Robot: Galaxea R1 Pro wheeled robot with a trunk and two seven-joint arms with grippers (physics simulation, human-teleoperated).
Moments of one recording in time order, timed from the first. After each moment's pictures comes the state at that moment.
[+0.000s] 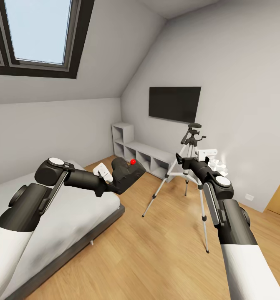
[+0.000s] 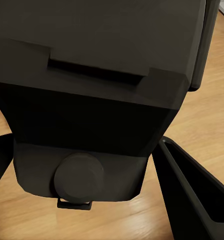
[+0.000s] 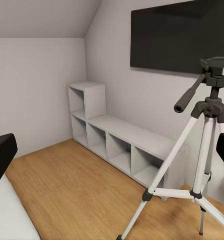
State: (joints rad) left arm -0.87 0.29 -0.32 -1.54 -0.18 1.01 -1.23; right arm -0.72 0.01 -0.03 -1.43 0.00 0.43 0.14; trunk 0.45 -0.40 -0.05
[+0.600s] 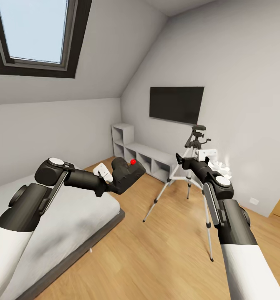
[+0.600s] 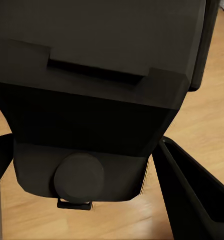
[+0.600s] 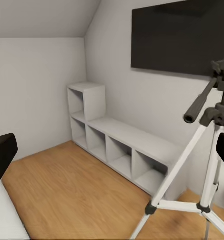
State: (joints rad) left arm -0.87 0.28 -0.32 -1.54 -0.18 1.01 -1.23; right arm -0.72 0.01 -0.03 -1.43 0.00 0.43 0.14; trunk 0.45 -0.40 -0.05
